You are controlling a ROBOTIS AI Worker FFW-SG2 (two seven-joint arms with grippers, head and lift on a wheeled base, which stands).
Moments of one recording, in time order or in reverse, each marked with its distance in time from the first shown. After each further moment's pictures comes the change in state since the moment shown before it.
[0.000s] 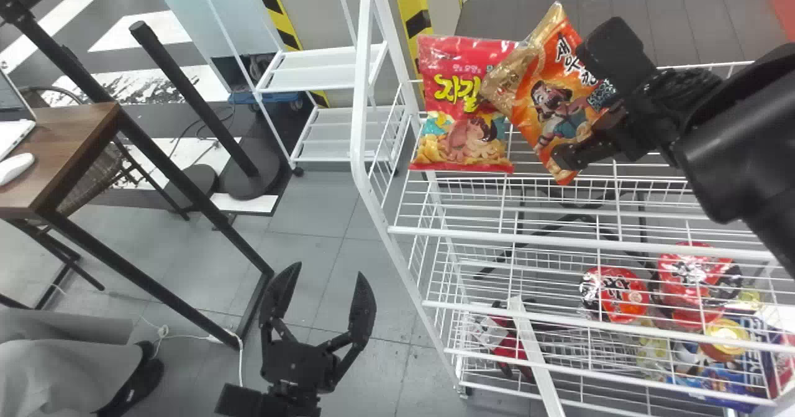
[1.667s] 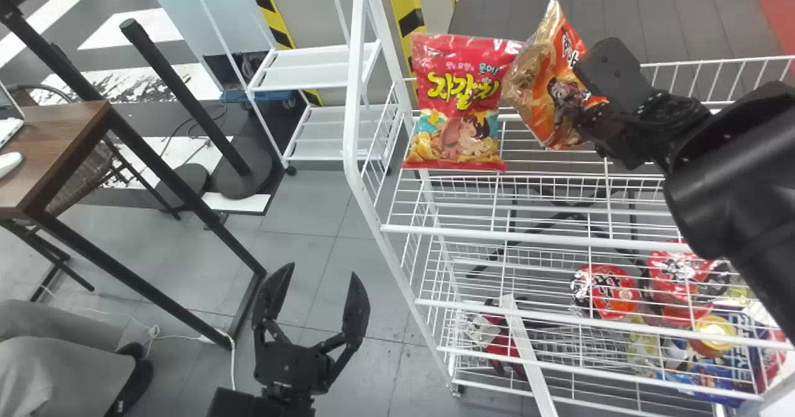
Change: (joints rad) left arm 0.000 -0.004 -0.004 0.007 -0.002 -0.013 0.001; right arm 0.115 0.032 -0.074 -0.055 0.122 -0.105 -0.111
